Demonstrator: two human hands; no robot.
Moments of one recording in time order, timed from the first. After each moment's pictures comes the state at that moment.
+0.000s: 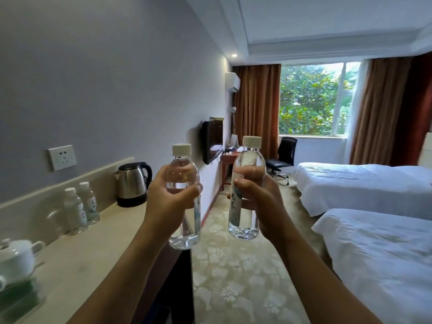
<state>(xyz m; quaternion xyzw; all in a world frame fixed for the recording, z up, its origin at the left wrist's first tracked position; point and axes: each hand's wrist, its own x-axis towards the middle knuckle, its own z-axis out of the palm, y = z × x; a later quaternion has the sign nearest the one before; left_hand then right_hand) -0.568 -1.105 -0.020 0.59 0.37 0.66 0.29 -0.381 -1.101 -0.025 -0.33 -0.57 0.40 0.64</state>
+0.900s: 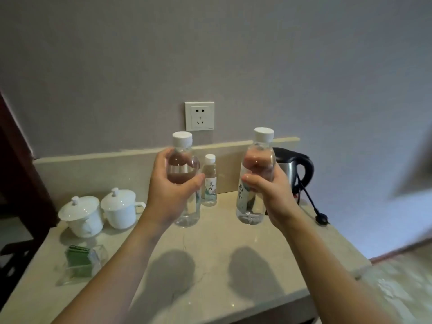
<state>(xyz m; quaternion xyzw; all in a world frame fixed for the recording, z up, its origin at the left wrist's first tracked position) -0.796 -0.830 -0.105 0.31 0.60 0.74 -0.02 -0.684 -0.652 -0.101 -0.03 -0.69 0.66 0.31</state>
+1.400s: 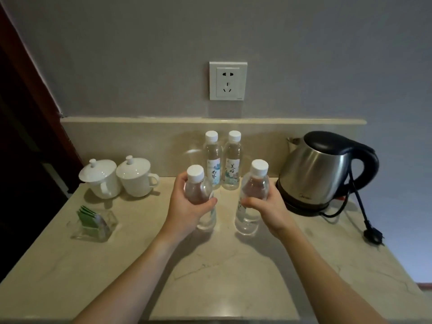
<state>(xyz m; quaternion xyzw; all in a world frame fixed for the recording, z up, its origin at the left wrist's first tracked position) -0.817 -0.794 -0.223 0.15 0.72 0.67 -0.03 -0.758 -0.596 -0.215 -0.07 -0.72 0.69 0.11</state>
